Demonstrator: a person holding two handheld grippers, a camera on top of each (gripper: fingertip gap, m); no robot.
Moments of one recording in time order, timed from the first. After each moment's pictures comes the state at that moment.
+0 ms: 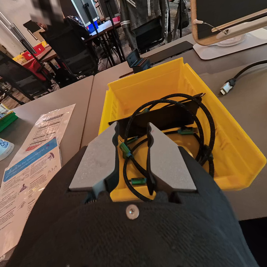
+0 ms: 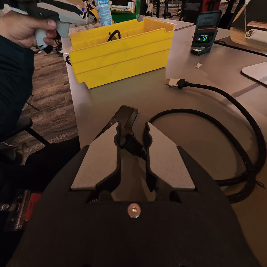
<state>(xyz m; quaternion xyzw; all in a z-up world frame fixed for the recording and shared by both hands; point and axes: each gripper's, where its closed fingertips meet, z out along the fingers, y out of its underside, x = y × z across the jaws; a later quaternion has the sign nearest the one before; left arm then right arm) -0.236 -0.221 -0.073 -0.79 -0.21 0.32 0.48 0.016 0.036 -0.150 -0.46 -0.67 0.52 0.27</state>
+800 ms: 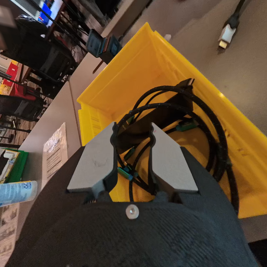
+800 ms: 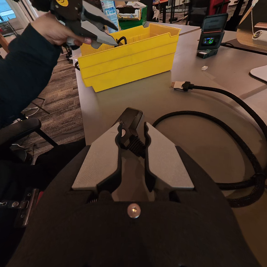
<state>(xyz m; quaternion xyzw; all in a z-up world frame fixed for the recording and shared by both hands) -0.252 -0.152 -0.108 -0.88 -0.05 0.34 0.34 0.019 0.032 -0.145 -0.45 -0.66 0.54 0.25</state>
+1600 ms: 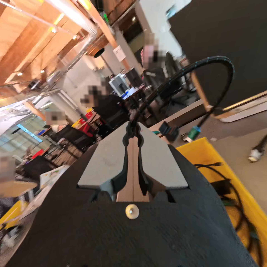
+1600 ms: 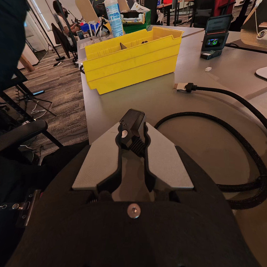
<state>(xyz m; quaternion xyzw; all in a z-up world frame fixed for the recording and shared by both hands) -0.239 -0.185 0.147 -0.70 -0.09 0.47 0.54 0.021 0.031 -0.142 -0.45 -0.66 0.55 0.24</state>
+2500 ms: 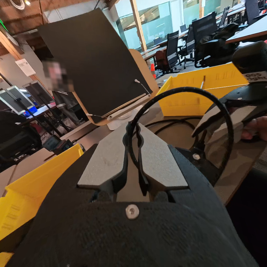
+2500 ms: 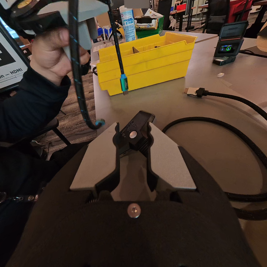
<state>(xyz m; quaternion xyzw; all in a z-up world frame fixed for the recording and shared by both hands) -0.058 -0.047 -0.021 -0.73 0.03 0.21 0.65 0.029 0.020 -0.136 -0.42 -0.67 0.58 0.23</state>
